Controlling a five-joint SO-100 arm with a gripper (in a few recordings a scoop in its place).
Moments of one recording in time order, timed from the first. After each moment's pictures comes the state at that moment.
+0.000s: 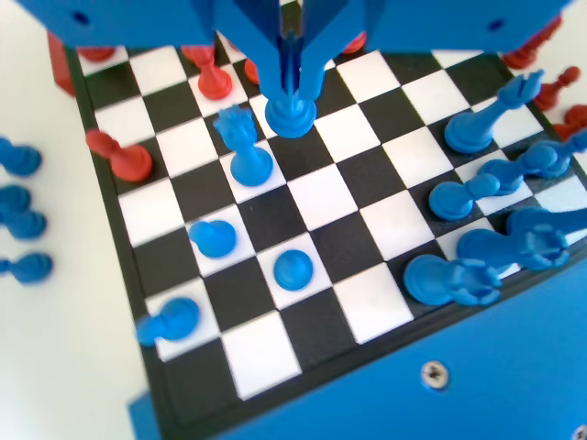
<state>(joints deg) -2.5 89.4 125.2 47.0 -65.9</state>
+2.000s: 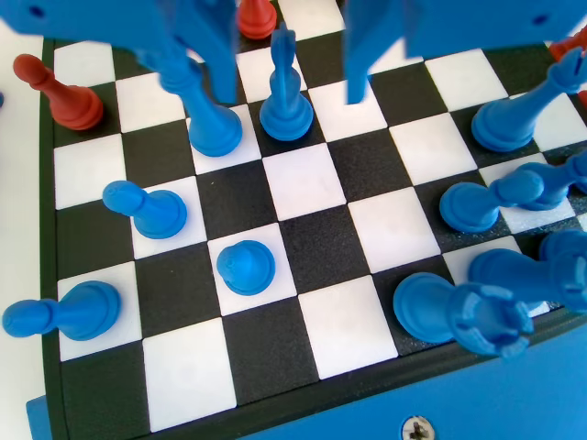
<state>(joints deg) -1.1 83.7 129.0 36.5 -73.7</state>
